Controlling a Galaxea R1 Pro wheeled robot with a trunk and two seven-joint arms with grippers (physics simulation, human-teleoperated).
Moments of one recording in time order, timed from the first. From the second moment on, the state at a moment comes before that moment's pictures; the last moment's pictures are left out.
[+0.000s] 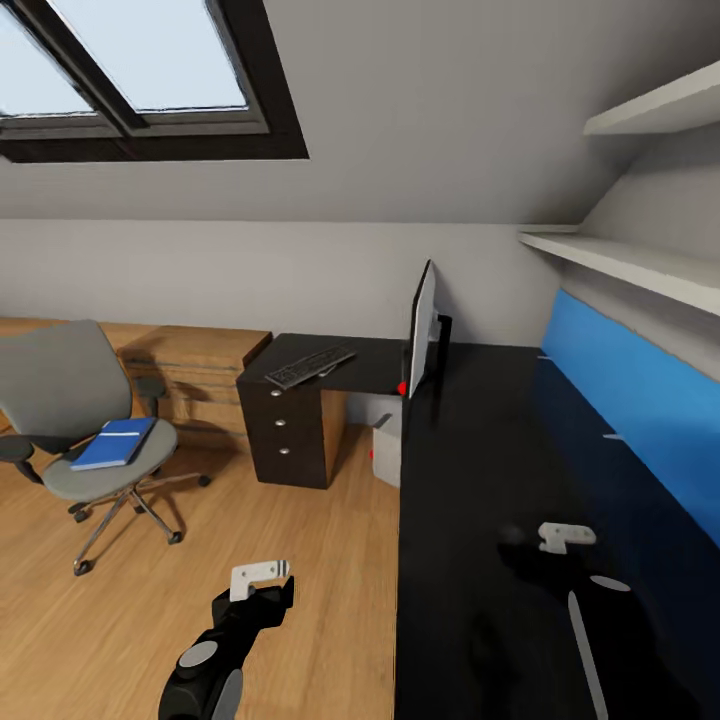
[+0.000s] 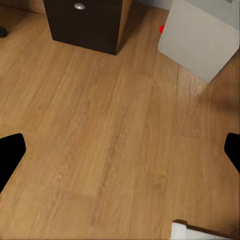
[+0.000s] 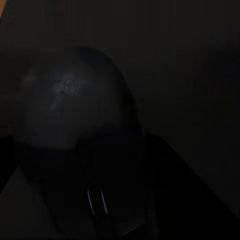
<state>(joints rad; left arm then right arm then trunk) -0.05 -0.12 -0.13 -1.53 0.12 0.52 0.24 -0.24 0.04 -0.28 -1.52 0.19 0.74 0.22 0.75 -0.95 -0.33</state>
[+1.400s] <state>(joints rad) -0.05 -0.12 -0.13 -1.52 0.12 0.52 0.24 -0.24 0.04 -0.28 -1.51 0.19 0.74 0.22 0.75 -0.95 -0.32</state>
